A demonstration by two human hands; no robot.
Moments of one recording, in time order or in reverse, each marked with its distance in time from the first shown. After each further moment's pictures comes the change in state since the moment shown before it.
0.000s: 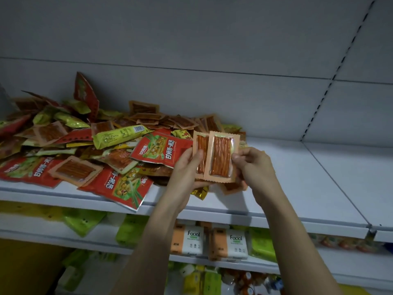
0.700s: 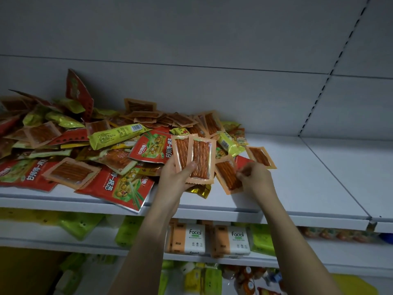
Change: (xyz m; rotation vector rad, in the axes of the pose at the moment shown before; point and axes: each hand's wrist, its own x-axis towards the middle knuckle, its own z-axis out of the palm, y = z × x) left_hand 0.006 -0.020 -0.035 -0.031 0.056 0.030; right_hand 0.022 0.057 -0.003 -0.697 0.095 0.050
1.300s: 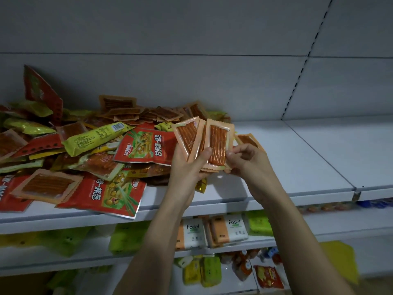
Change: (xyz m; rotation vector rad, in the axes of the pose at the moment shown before) left_hand 0.009 -0.001 0.028 -0.115 -0.201 0.043; right_hand -0.046 -0.045 -0.019 0.878 -0.042 0.036
